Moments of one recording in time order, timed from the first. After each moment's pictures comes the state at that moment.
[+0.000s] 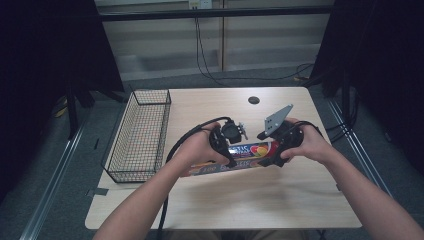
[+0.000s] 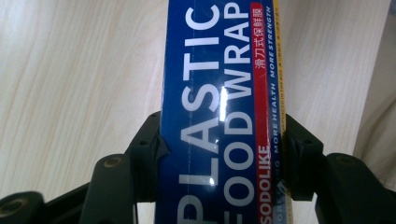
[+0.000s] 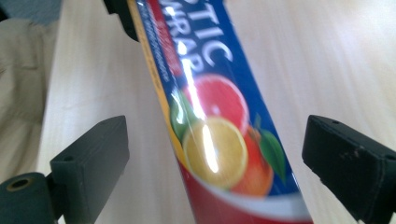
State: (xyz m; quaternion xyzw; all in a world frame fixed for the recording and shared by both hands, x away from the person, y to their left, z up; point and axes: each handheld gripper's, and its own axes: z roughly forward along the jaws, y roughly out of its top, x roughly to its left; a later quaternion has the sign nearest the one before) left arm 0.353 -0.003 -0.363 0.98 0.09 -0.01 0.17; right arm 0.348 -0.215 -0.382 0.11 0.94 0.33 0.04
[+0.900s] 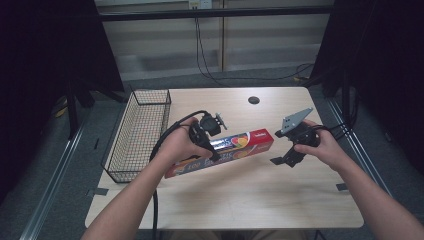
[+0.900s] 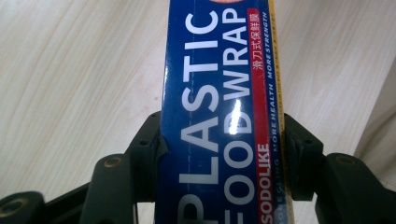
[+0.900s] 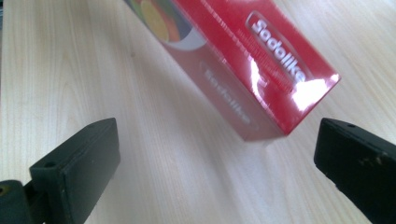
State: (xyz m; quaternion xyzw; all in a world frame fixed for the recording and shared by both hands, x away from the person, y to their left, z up) left arm 0.366 0.045 -0.353 0.97 0.18 -0.01 0.18; right arm 0.342 -0.256 -0.399 0.19 0.92 0.33 0.07
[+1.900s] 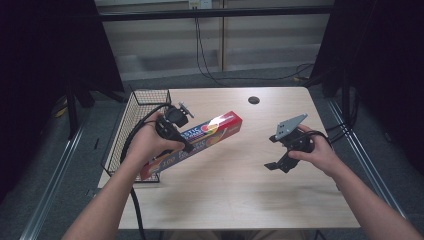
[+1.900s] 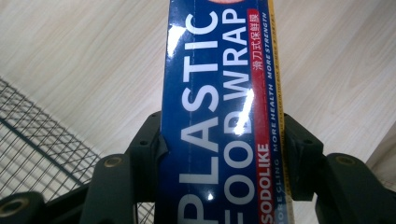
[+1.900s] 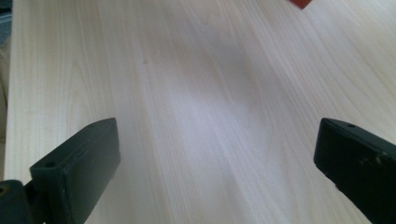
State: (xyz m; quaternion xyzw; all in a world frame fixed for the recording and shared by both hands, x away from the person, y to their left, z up) left arm 0.372 0.122 -0.329 0.94 0.28 0.03 0.19; right arm 0.333 -0.241 -0.408 0.19 0.92 0.34 0.07
